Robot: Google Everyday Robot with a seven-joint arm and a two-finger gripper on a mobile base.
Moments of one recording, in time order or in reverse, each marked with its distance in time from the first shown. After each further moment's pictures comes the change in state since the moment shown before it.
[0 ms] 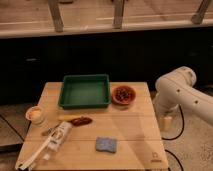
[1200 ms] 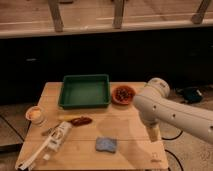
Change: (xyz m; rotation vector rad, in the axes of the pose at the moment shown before) arm -0.062 0.029 0.006 -0.013 0.086 -0.146
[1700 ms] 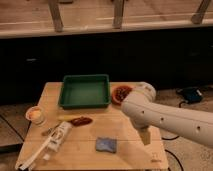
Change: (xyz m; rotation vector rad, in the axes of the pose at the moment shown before) arm -0.044 0.004 0.002 -0.001 0.012 -0.069
